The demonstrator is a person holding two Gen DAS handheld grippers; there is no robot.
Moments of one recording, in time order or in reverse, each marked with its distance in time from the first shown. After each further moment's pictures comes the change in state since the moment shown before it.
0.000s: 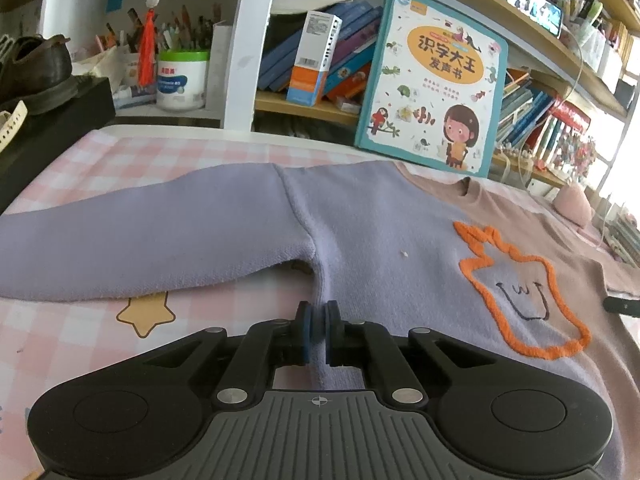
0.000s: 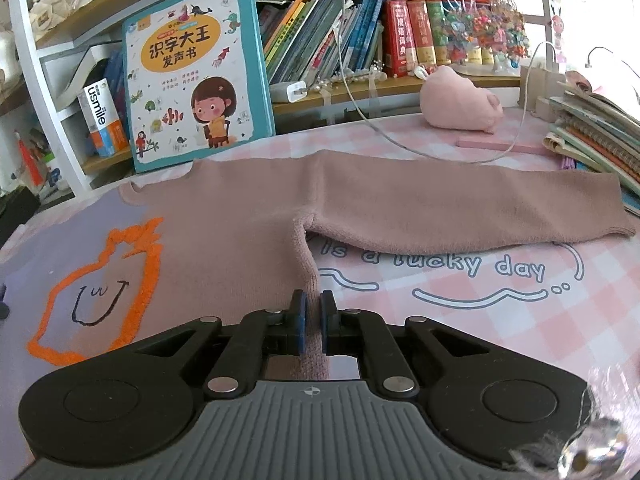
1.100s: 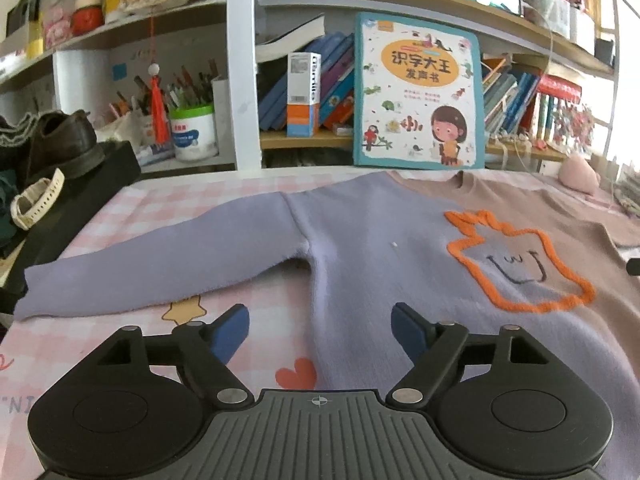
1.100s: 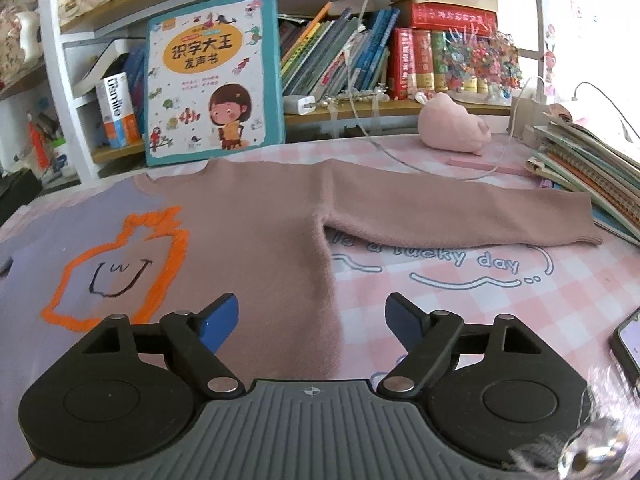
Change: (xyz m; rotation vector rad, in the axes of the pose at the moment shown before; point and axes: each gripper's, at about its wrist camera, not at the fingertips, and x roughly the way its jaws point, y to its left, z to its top) left arm -0.044 -0.042 -0.028 0.164 -0.098 0.143; right arm -0.035 0.028 -0.023 -0.082 -0.056 -0.051
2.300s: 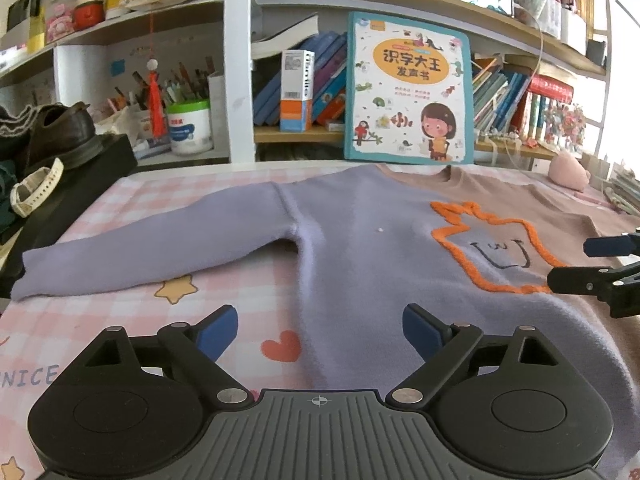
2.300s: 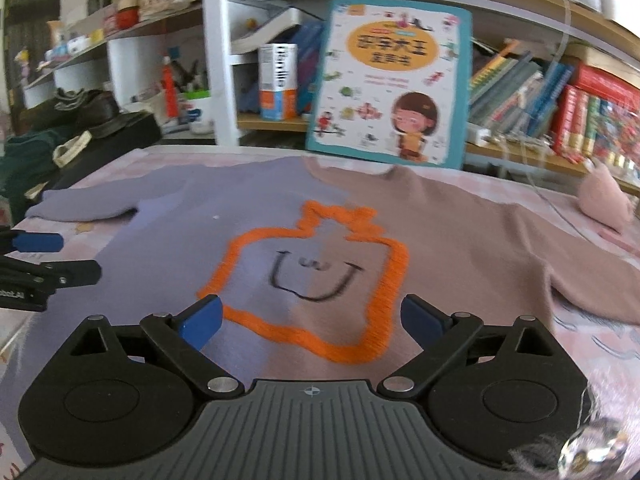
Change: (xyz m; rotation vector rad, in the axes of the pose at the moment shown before) left arm -0.008 0.000 -0.012 -0.020 0.000 -0.013; right arm 0.010 0.130 0.000 -0.267 -0.014 0.265
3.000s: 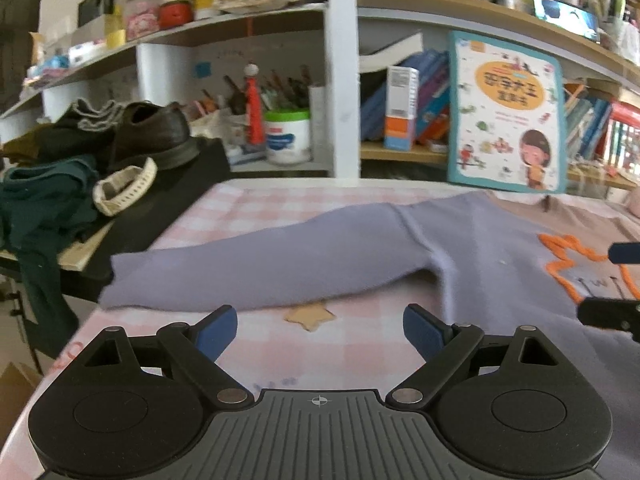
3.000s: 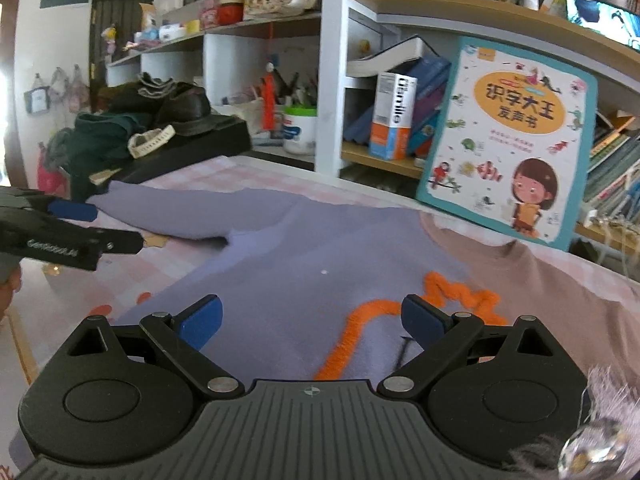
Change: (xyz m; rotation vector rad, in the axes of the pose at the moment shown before) left arm 0.002 0.060 0.012 -0.074 -0.040 0.225; right arm 0.042 0.059 0.029 -0.185 -0.073 0.200
